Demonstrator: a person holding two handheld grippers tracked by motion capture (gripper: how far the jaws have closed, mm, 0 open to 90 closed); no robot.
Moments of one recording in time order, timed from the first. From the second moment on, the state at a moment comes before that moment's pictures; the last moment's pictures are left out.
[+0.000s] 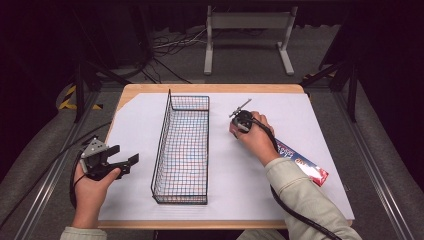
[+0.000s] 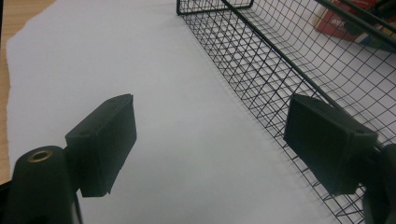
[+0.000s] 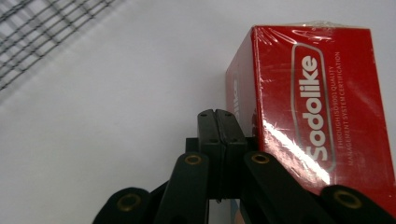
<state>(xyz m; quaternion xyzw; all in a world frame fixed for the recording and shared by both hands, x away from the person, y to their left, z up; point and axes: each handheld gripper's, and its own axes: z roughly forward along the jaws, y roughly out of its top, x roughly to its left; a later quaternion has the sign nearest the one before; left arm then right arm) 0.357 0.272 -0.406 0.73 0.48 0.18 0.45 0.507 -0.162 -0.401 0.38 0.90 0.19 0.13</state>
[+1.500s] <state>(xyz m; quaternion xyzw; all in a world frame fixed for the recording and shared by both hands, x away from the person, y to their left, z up) 0.360 0.263 -0.408 0.74 0.47 0.18 0.45 0.479 -0.293 -0.388 0.43 0.88 0.20 0.06</state>
